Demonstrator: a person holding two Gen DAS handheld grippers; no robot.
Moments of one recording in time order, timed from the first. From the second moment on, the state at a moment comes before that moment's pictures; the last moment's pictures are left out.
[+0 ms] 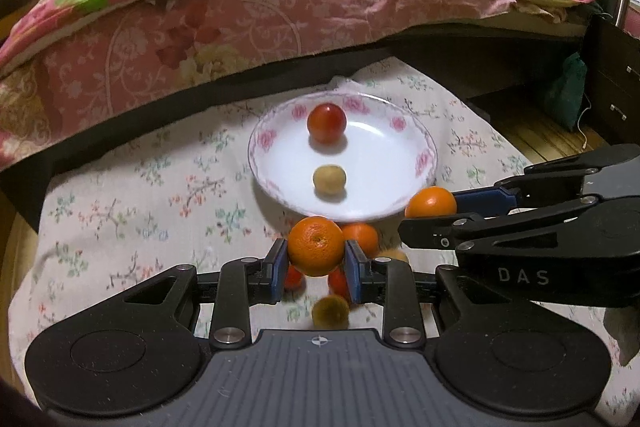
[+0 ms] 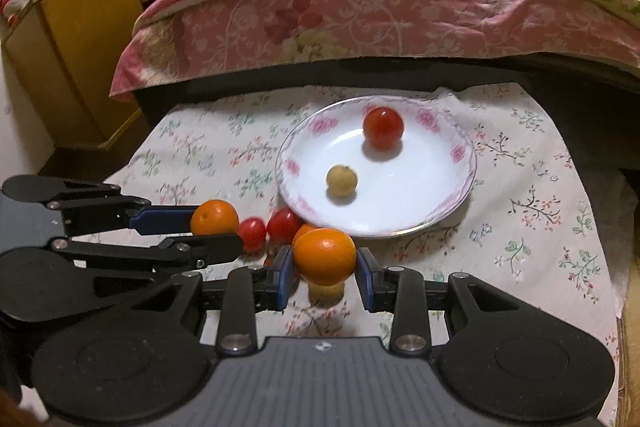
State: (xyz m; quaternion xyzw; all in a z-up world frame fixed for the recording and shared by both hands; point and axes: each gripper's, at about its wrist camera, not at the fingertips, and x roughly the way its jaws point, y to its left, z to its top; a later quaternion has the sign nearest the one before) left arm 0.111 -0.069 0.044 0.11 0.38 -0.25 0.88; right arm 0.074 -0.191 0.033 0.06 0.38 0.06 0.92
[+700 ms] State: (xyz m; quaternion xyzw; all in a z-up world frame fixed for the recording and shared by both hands) left arm 0.156 -0.095 0.028 0.12 0.38 -0.25 0.88; right arm 0.123 -0.224 0.020 0.07 0.38 0.03 0.92
